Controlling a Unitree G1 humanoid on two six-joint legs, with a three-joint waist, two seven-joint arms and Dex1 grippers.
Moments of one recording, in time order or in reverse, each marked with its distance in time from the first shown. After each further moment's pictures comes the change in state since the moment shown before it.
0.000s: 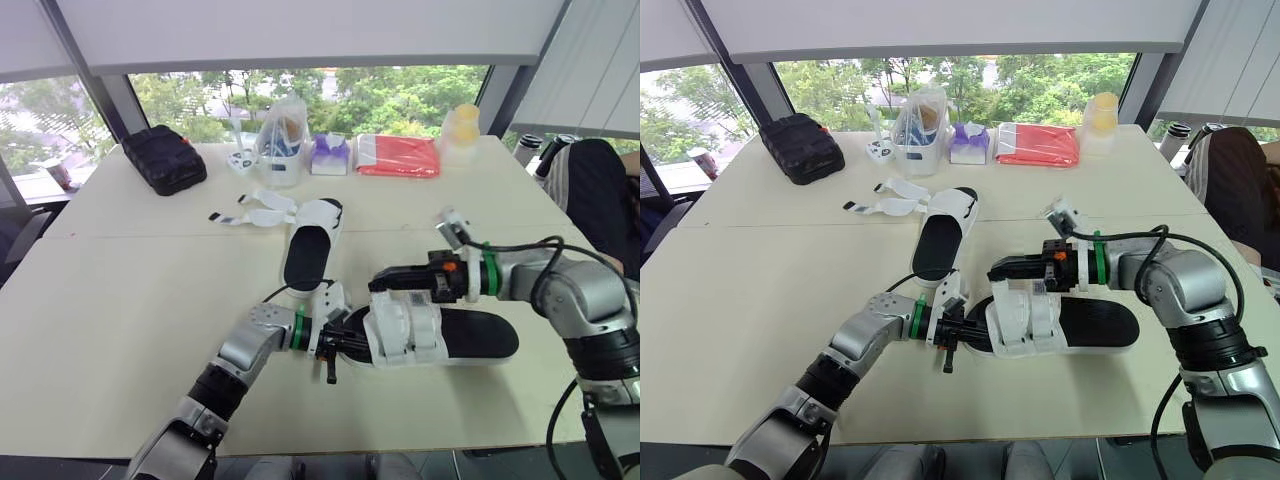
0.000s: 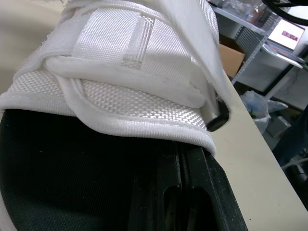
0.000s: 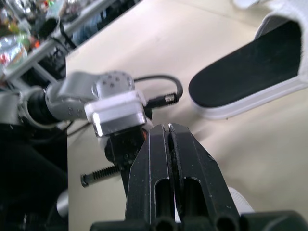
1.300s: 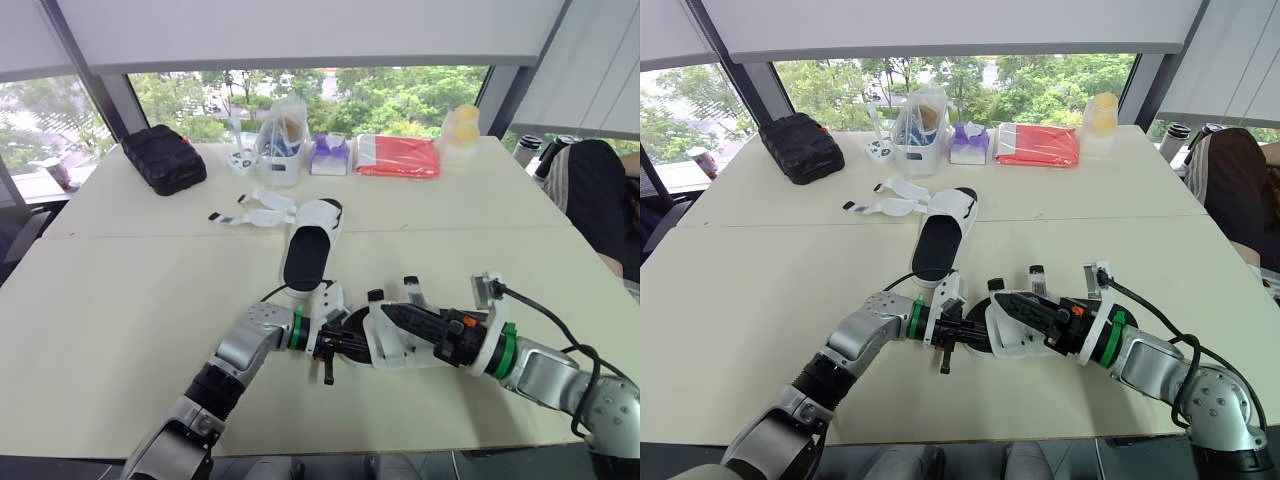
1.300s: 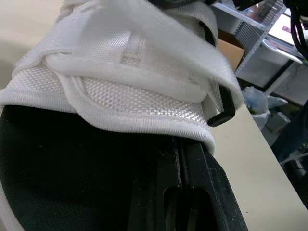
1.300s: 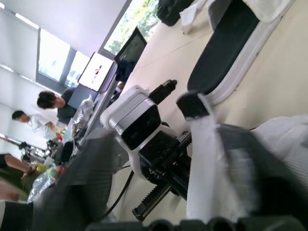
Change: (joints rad) left arm 0.000 0.020 -0.011 -0.022 -0.001 0.018 -0.005; right arm 0.577 0.121 -0.287 -0.361 0.716 0.019 -0.690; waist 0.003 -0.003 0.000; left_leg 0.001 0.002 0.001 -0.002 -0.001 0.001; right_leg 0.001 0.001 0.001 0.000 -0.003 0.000
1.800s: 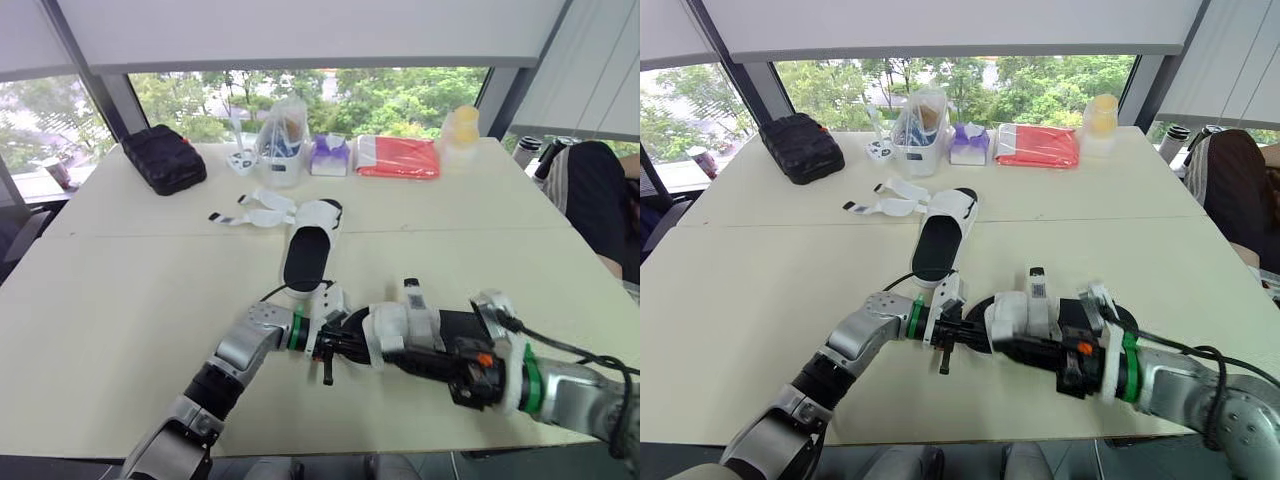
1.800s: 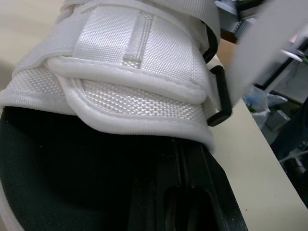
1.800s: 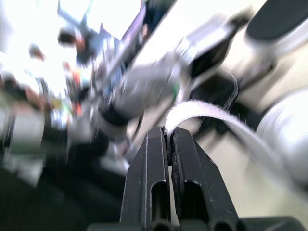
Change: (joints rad) left arm -0.002 0.003 -0.004 0.000 0.000 -0.001 -0.002; right arm 0.067 -0.063 0.048 -0.071 -0.034 0.015 0.138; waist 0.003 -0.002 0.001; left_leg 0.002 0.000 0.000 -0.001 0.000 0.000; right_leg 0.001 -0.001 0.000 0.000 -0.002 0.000
